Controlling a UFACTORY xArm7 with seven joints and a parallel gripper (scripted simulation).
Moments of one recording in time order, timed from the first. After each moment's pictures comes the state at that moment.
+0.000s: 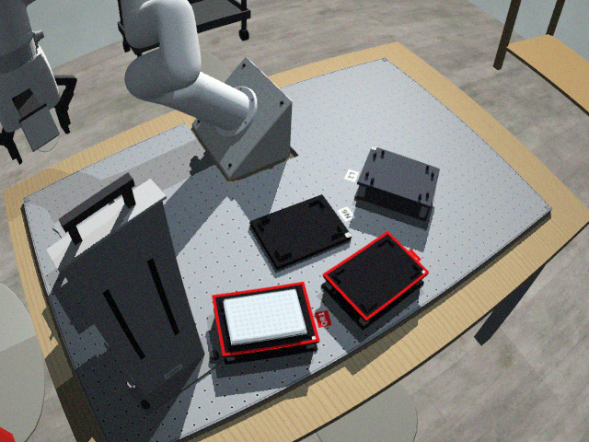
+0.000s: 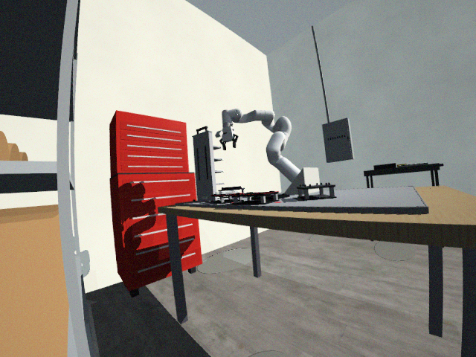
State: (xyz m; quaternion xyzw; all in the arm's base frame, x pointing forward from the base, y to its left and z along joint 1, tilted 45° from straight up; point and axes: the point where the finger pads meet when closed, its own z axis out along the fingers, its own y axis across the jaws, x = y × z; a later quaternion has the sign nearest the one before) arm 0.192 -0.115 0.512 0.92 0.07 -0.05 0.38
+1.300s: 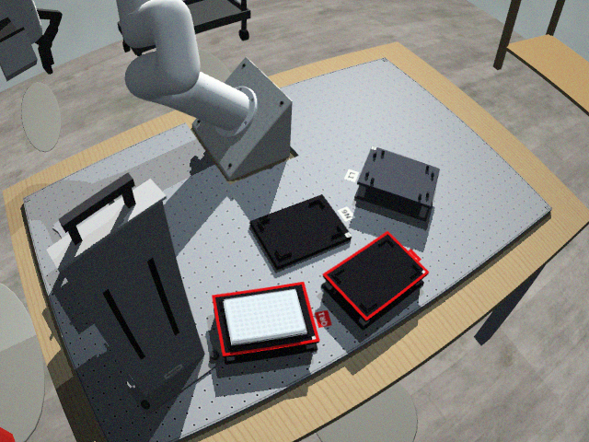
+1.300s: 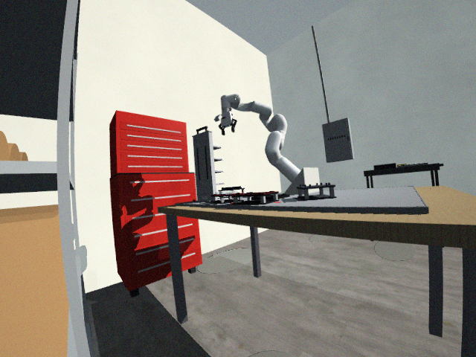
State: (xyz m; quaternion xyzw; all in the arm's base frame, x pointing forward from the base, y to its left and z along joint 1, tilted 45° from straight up) arm 0.196 -0.033 0.594 0.92 0.07 -0.05 0.38
